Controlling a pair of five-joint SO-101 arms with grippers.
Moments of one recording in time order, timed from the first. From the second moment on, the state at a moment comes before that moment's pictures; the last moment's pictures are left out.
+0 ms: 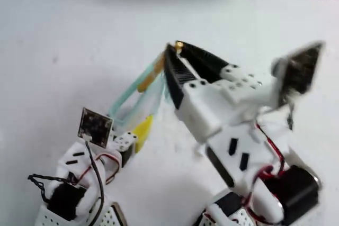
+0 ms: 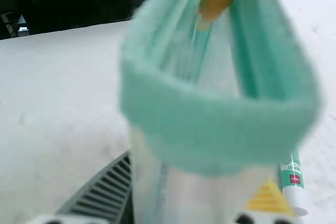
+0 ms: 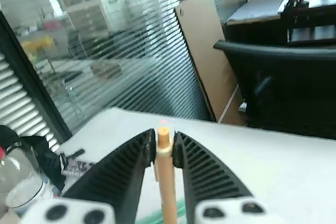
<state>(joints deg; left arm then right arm) 20.1 -104.8 81.7 56.7 5.8 -35.9 -49.7 -1.1 65.2 -14.4</state>
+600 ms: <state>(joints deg) 20.1 -104.8 81.7 56.7 5.8 -38.1 -42.2 -1.5 65.2 -11.2</state>
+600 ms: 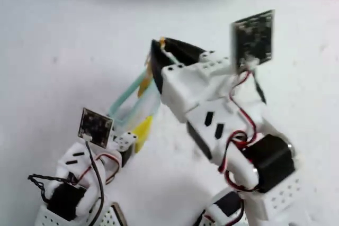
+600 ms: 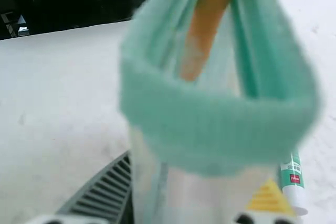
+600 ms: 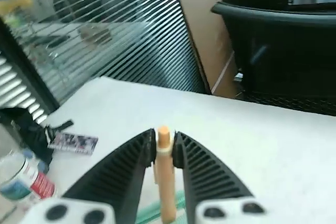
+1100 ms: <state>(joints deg) 20.1 -104.8 81.7 56.7 5.8 -41.8 -41.6 -1.1 65.2 -9.5</state>
